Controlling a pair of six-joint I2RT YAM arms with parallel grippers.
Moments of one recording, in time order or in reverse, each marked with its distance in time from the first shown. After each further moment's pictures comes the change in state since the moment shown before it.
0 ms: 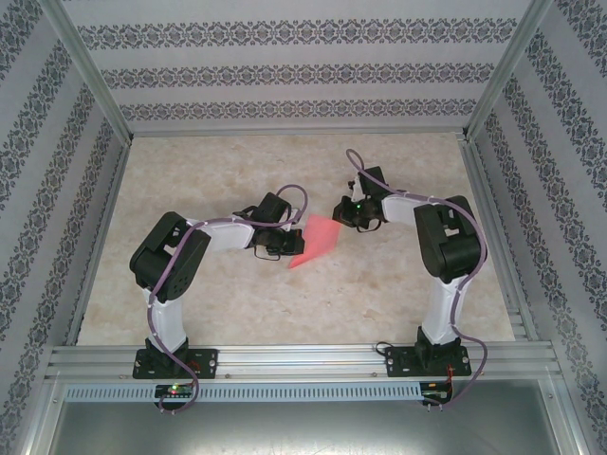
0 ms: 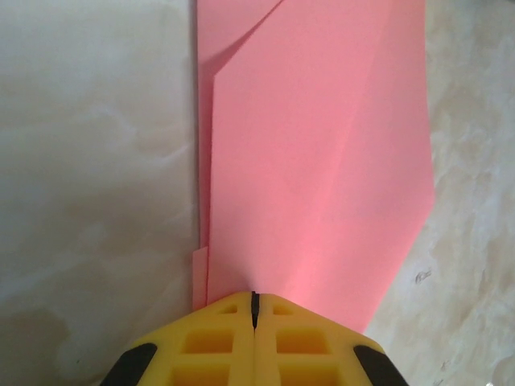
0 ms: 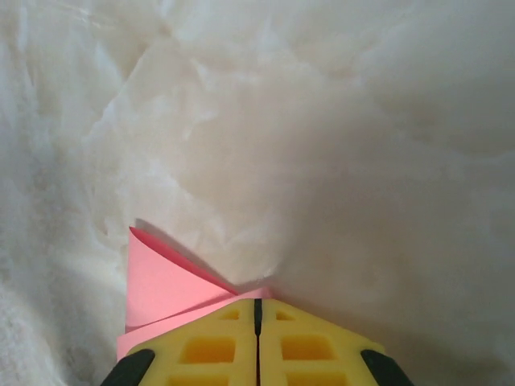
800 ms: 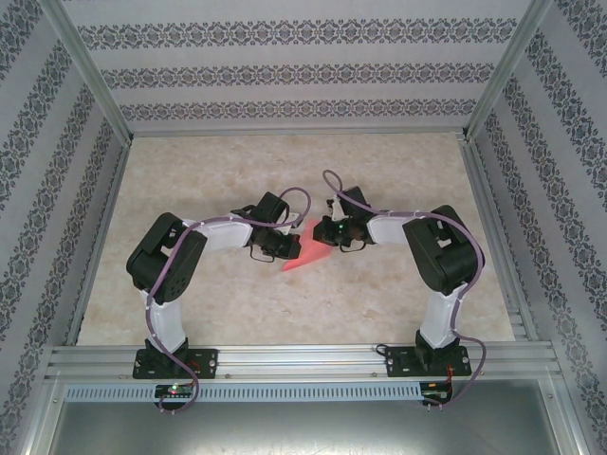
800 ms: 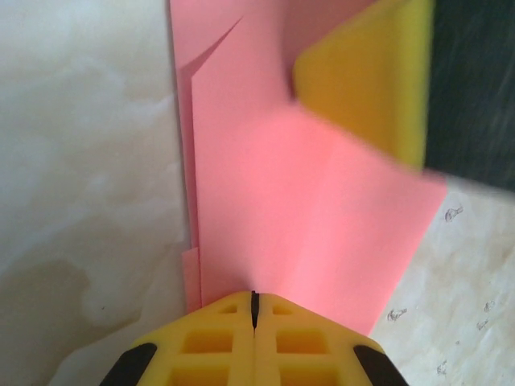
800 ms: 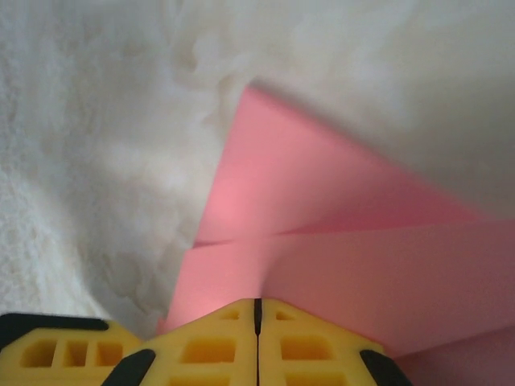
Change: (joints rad) left arm 0.010 -0.023 0.000 -0.100 0.004 0.177; right arm 0.149 -0.048 -0.166 0.171 -0.021 0.080
